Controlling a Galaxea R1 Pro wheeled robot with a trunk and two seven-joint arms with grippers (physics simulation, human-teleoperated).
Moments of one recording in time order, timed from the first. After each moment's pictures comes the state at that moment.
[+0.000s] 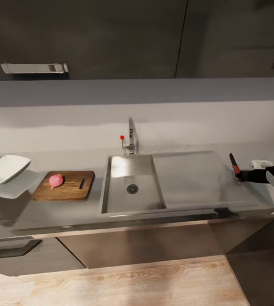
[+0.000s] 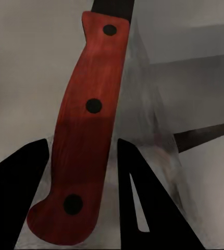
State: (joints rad) left arm -0.25 0.10 -0.18 0.08 0.10 -0.09 0.01; right arm -1.39 -0.52 0.01 -0.06 0.13 0.36 0.36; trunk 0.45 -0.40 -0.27
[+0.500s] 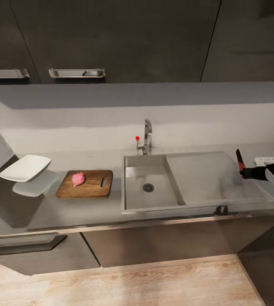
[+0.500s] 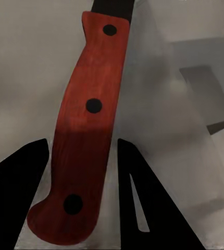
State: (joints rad) left arm -0.25 0.10 -0.18 0.08 0.10 -0.09 0.01; right arm -1.39 -0.51 0.02 -0.09 0.13 0.36 0.25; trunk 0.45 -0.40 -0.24
